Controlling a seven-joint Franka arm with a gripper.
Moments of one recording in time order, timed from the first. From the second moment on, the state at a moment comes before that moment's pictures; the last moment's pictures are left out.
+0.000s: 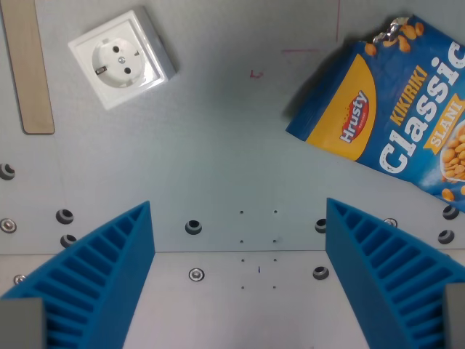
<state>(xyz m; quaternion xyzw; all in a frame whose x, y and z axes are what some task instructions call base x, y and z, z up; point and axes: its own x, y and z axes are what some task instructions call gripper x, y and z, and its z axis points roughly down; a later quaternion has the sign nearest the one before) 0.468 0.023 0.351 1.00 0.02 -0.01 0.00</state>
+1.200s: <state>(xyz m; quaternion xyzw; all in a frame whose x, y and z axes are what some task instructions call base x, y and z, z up) 0.468 0.020 0.351 1.00 0.02 0.00 0.04</state>
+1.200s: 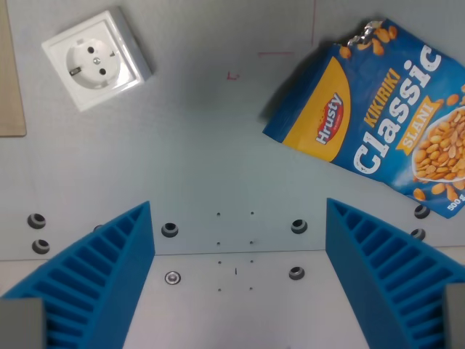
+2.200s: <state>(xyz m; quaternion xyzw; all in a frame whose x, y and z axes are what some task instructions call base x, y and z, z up) 0.468 0.020 0.350 0.99 0.03 0.00 0.12</state>
